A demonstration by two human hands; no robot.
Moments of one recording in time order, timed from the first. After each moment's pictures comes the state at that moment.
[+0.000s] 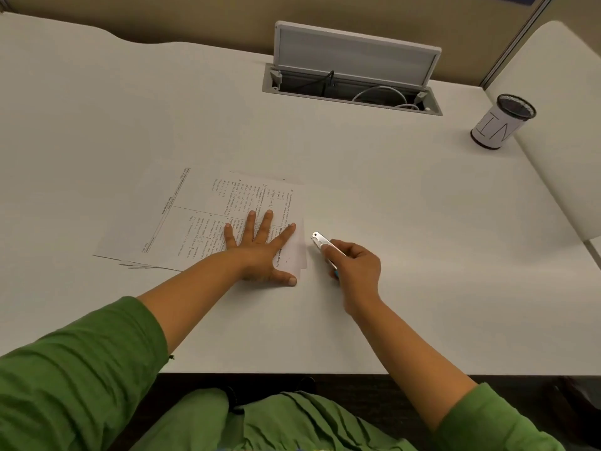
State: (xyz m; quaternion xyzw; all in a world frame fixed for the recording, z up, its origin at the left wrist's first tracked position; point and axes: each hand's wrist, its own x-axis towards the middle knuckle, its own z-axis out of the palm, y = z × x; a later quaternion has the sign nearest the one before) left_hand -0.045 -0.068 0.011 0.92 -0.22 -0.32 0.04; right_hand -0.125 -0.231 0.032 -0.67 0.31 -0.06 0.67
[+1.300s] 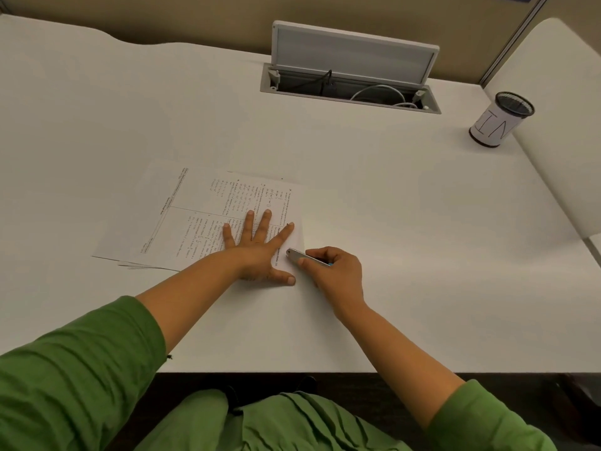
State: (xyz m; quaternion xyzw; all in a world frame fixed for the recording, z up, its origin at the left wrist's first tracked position) left_hand -0.047 -0.070 0.016 0.92 -0.21 -0.32 0.04; right_hand -0.127 -0.217 0.021 -0.78 0.24 0.00 0.58
